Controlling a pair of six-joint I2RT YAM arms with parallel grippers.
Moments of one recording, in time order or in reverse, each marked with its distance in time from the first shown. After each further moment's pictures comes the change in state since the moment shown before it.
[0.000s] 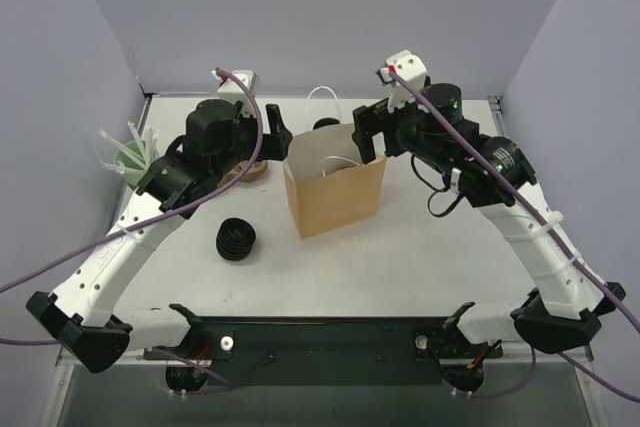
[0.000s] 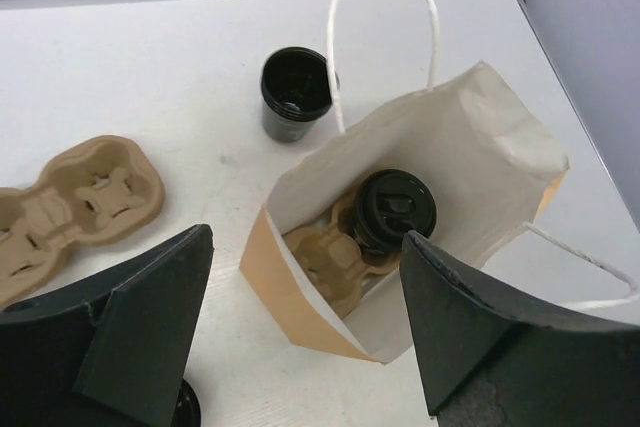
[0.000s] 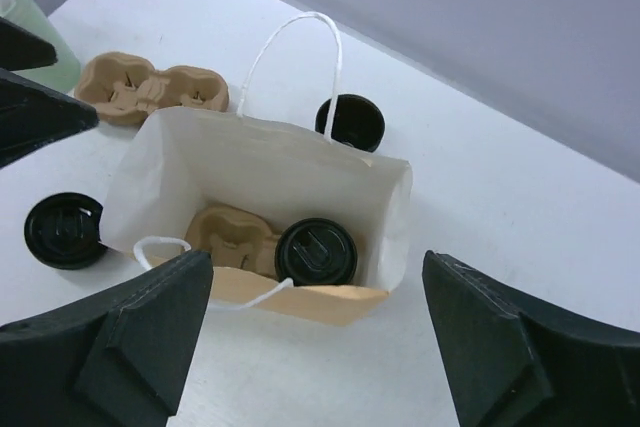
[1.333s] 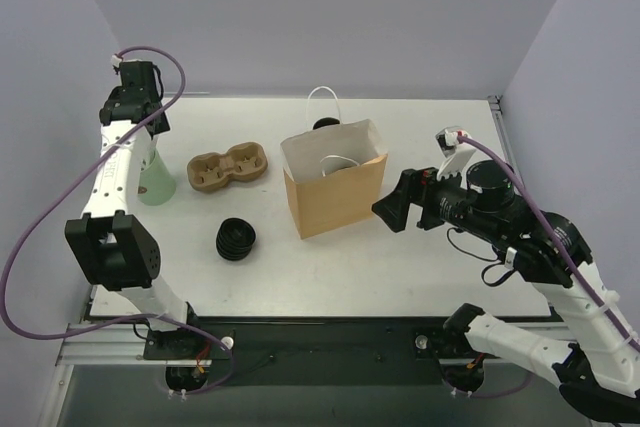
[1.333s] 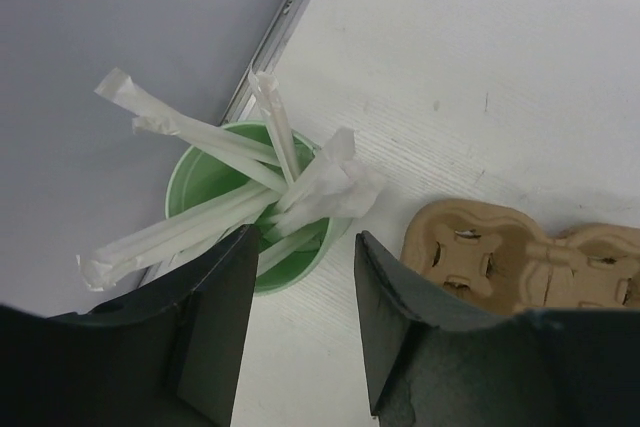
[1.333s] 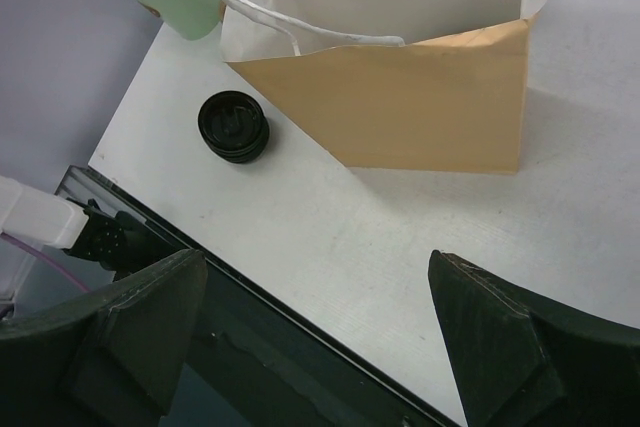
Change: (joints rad) left arm 0.695 0.433 0.249 -0.243 -0.272 0.177; right arm 0.001 -0.476 -0.453 -0.075 -0.194 0.499
